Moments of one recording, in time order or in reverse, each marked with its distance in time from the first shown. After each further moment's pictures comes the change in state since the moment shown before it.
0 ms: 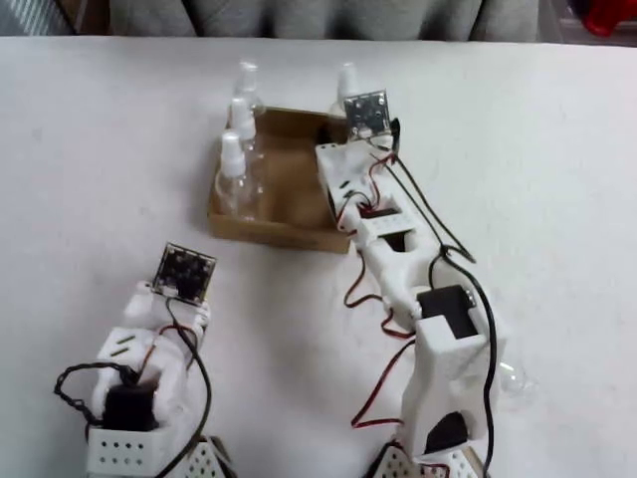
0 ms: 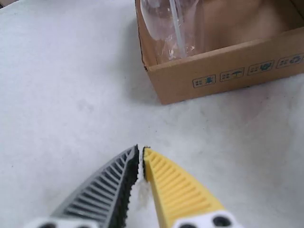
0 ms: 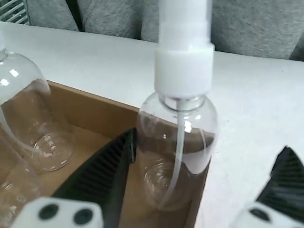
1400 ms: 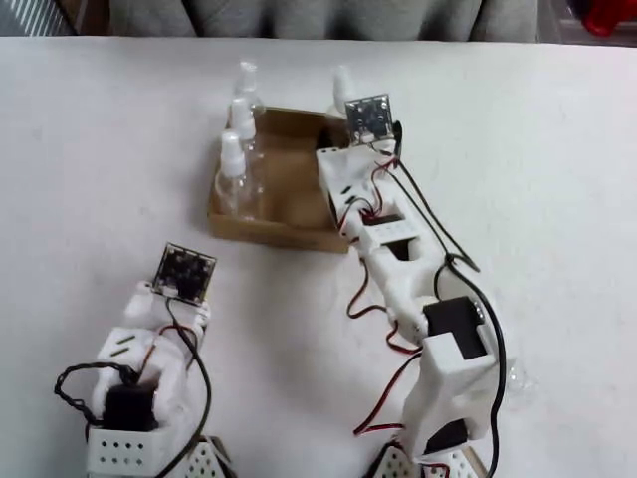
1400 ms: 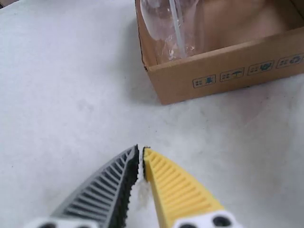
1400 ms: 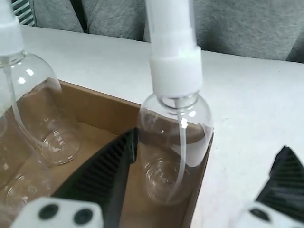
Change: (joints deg) left arm 0.0 0.0 0.0 0.0 -0.1; right arm -0.4 -5.7 5.5 0.1 -0.1
